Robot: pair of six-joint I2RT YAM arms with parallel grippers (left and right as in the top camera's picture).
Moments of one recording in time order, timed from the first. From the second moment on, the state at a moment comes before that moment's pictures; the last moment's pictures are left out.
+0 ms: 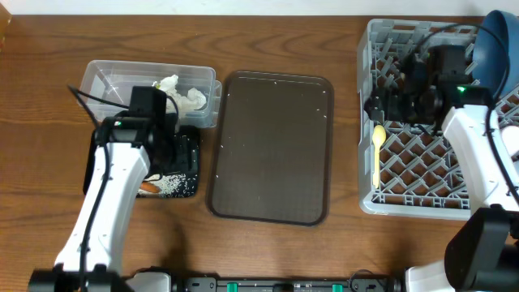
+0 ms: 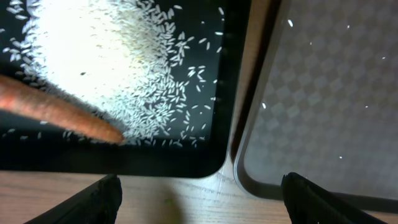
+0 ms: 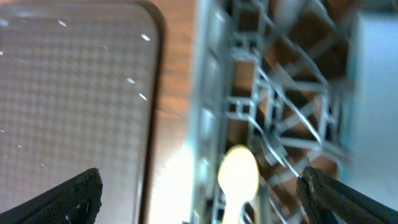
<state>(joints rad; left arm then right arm) -0.03 1.40 1.11 -1.12 0.07 -0.16 -0.06 1.66 1.33 -0.82 -0.27 0.06</state>
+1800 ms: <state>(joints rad) -0.03 0.54 0.94 -1.02 0.06 -0.17 -0.07 0.94 0.86 -0.75 -0.03 0.10</state>
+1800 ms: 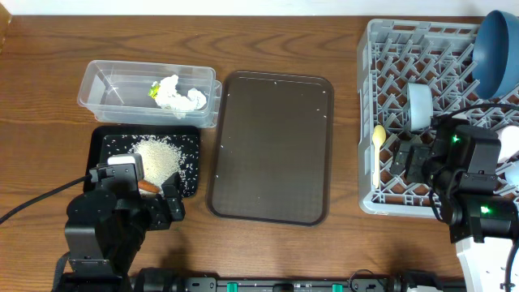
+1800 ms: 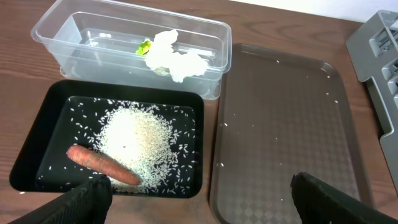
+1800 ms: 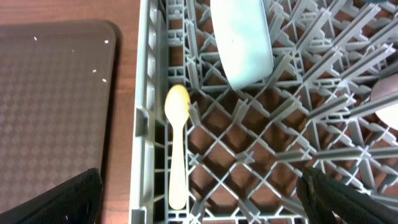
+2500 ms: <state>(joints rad) -0.03 0.54 0.94 -1.02 0.06 -0.17 -0.07 0.44 0.51 -0.35 -0.15 -0.06</state>
